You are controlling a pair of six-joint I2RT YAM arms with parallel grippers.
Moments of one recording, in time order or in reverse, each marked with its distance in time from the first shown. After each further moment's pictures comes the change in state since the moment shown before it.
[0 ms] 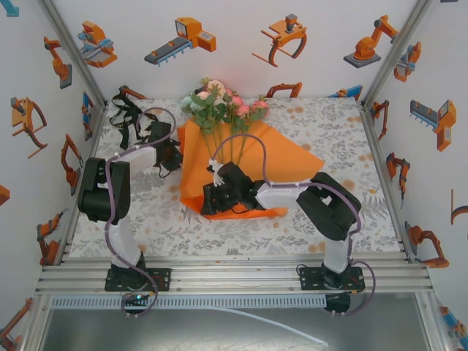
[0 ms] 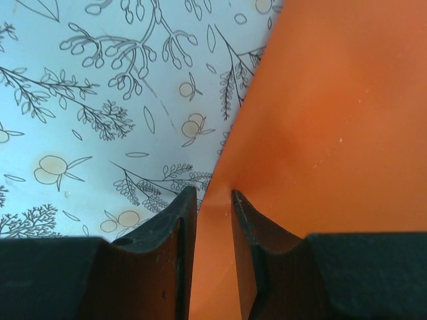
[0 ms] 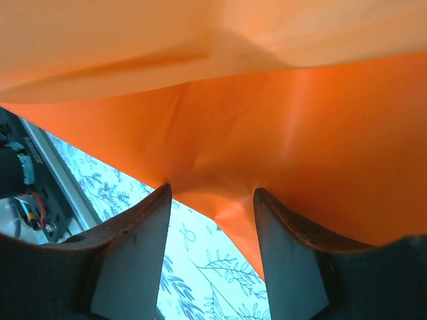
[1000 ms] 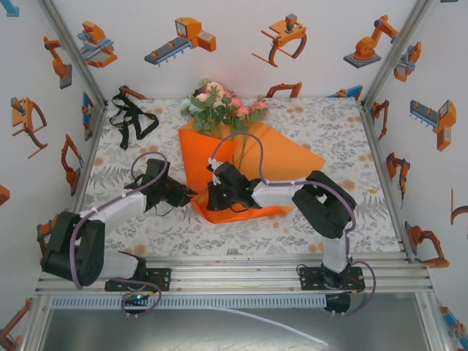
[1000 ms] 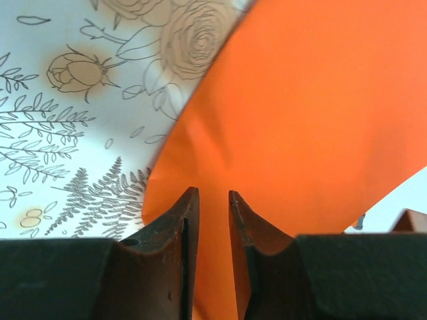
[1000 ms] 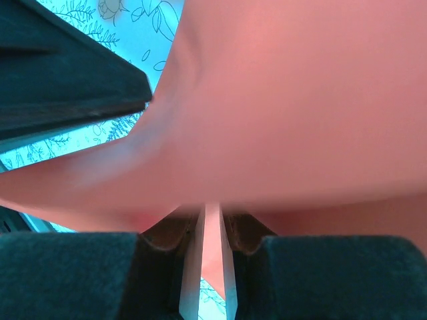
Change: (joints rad) left arm -0.132 -0.554 -0.550 0.035 0.194 -0.513; right arm 0.002 0.045 0.051 -0.049 0.111 0.000
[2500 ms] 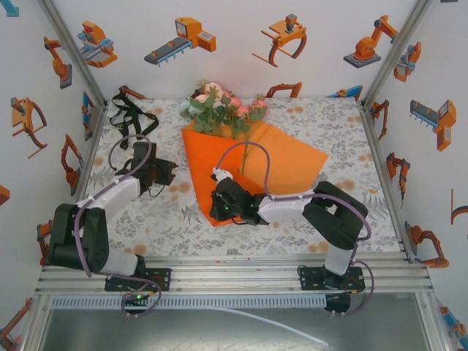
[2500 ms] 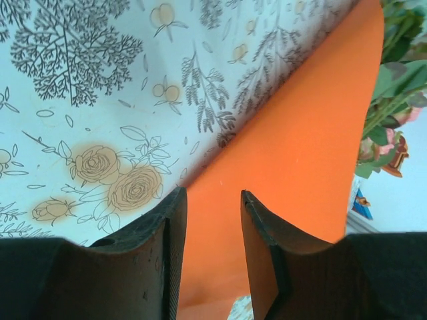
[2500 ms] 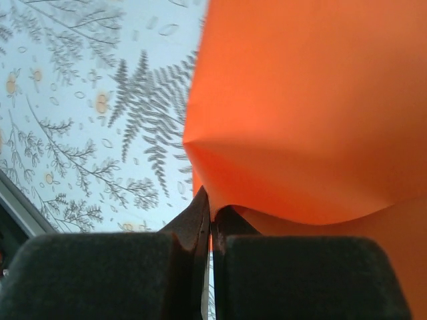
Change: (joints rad) left arm 0.145 0.087 0.152 0.040 -0.224 -0.071; right arm 0.093 -0.127 -0.181 0.113 0.198 0.111
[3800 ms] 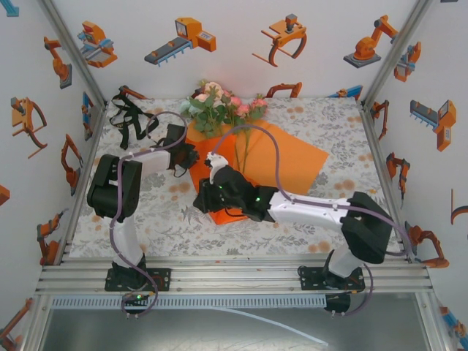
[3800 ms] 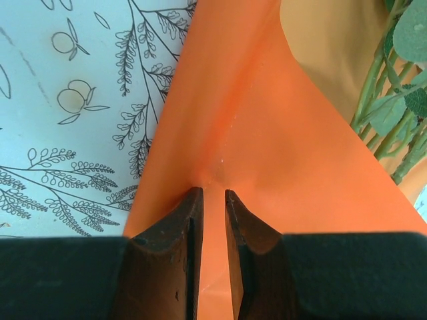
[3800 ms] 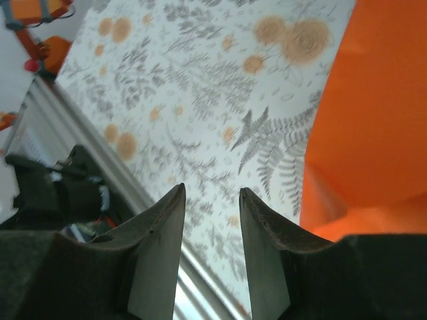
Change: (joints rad) left arm -0.134 0.515 0.384 0.087 -0.030 0.301; right arm 0.080 -0.184 0.170 -0.167 0.065 -0.027
